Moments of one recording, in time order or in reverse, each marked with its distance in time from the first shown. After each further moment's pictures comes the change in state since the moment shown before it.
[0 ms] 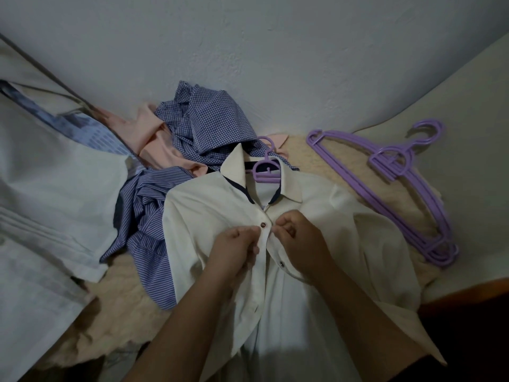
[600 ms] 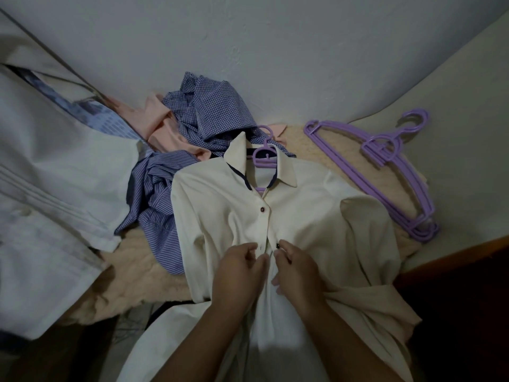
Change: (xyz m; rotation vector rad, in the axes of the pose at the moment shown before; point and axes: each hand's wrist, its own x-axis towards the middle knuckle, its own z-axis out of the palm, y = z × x) left_hand -0.050 -0.071 -0.003 0.736 0.225 0.449; right_hand -0.090 0.001 0.020 0.209 -0.054 0.410
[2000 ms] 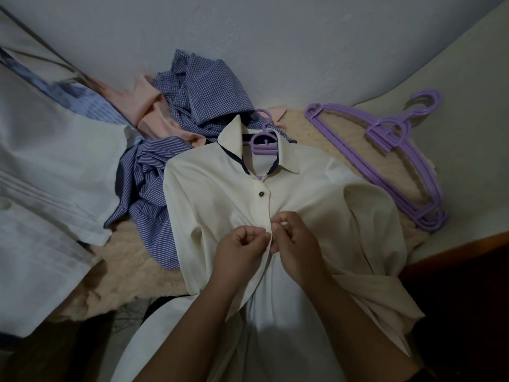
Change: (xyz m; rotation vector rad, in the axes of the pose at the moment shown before) left_hand 0.015 0.013 -0.001 -0.676 -0.133 -0.282; right_hand 0.020 -0.012 -0.007 0.026 0.003 -0.295
